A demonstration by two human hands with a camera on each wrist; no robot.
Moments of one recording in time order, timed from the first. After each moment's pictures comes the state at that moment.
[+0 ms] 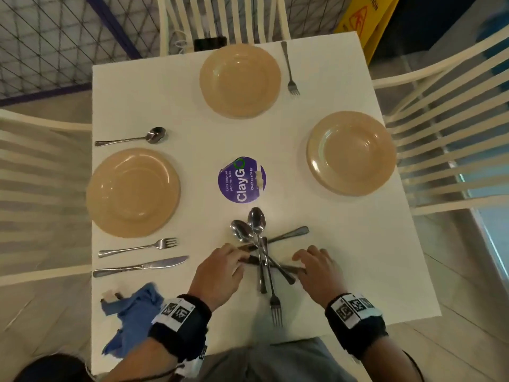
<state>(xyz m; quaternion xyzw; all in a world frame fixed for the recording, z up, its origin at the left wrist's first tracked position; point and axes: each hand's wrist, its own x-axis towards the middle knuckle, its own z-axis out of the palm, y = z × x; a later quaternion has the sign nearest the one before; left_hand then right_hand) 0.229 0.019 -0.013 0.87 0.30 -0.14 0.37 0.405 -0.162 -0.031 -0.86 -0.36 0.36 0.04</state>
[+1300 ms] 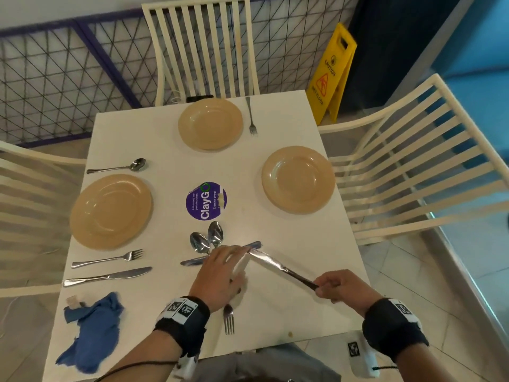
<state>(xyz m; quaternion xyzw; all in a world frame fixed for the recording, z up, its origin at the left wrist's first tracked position) 0.293 -0.062 -0.007 0.93 0.23 -0.05 0.29 0.524 -0.310 -0.002 -0.75 -0.16 0.56 0.31</state>
